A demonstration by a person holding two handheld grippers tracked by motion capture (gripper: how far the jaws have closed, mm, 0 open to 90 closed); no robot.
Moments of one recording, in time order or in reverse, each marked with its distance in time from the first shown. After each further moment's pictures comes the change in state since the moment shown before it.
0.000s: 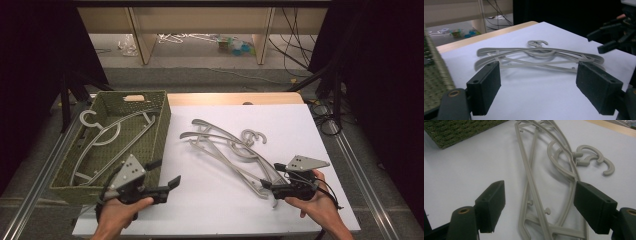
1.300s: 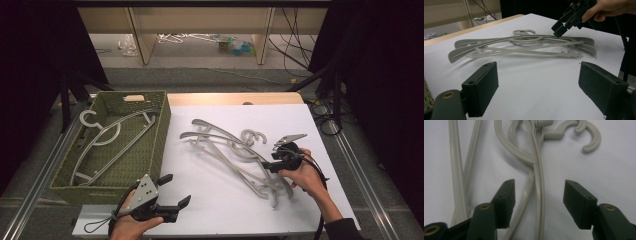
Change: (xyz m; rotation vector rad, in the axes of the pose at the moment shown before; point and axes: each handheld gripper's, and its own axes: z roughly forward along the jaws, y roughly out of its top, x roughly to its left) left arm -0.012 -0.042 0.013 -0.006 -0.072 0.075; right arm -0.071 0.011 0.069 0.248 -0.078 0.068
